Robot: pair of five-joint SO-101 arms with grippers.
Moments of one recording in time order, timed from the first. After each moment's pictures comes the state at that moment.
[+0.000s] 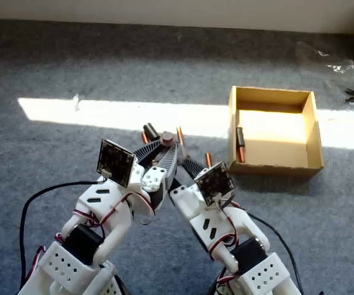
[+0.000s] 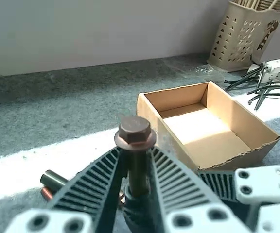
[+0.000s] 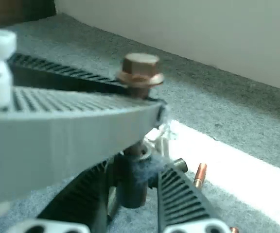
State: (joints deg) left arm 27.6 -83.2 77.7 26.0 14.5; right arm -37.0 -88.7 89.5 18.6 2.5
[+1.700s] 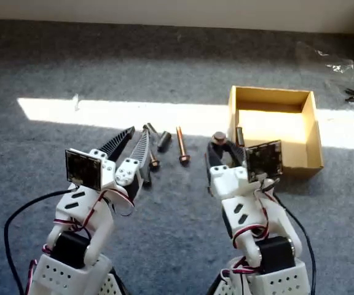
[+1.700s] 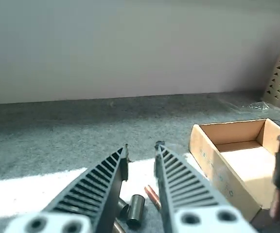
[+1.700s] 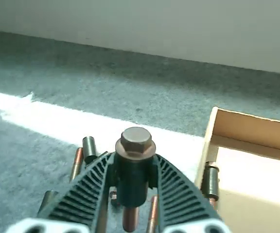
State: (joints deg) left arm 15.0 -93.3 82.9 26.0 11.5; right arm -17.8 -88.5 70.8 41.4 2.0
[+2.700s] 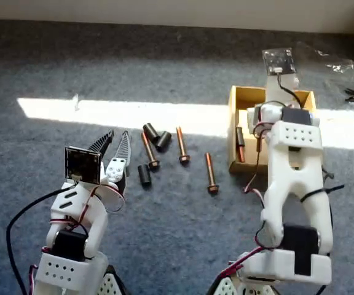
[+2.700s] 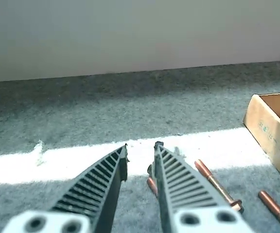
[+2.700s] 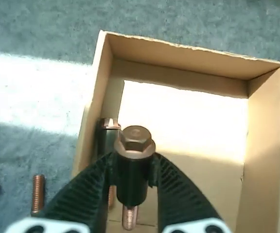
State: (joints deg) left arm 6.1 -93.3 89.2 26.0 4.9; right arm 1.9 -4.2 14.5 52.2 15.3
